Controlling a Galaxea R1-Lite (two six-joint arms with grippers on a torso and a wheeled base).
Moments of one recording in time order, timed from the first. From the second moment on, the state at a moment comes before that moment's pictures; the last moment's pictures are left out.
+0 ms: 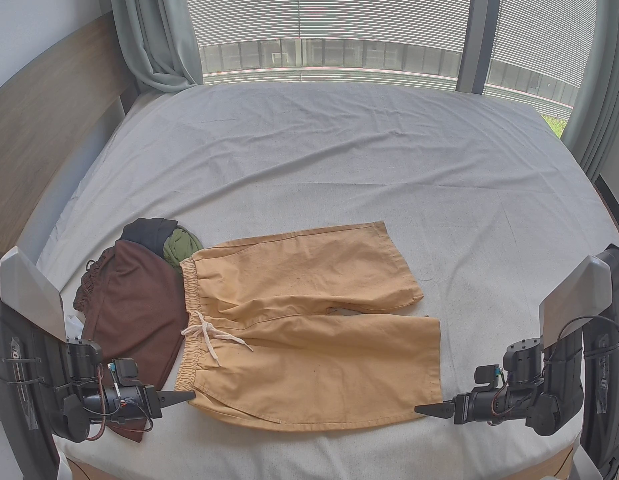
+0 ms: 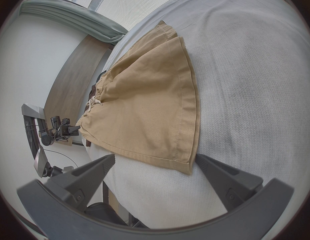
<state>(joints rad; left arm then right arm) 0.08 2.35 -0.06 -1.55 -0.88 -0.25 0.22 2.45 -0.11 -1.54 0.54 0.33</state>
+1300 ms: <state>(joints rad) 0.15 2.41 -0.05 -1.55 -0.92 -0.11 0.23 2.44 -0.06 -1.54 0.50 0.33</state>
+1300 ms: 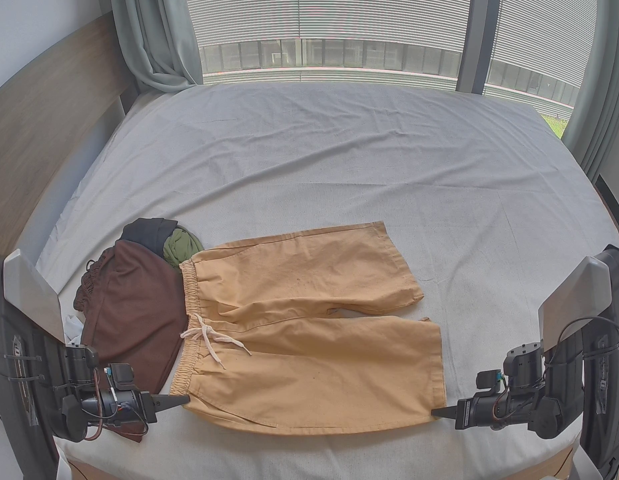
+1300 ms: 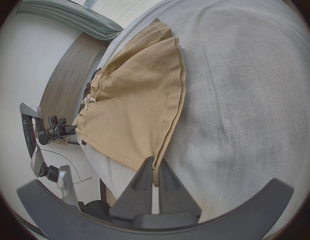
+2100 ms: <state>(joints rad) 0.18 2.43 -0.06 -1.55 -1.00 -0.06 0.22 2.33 -0.05 -1.54 0.54 0.29</state>
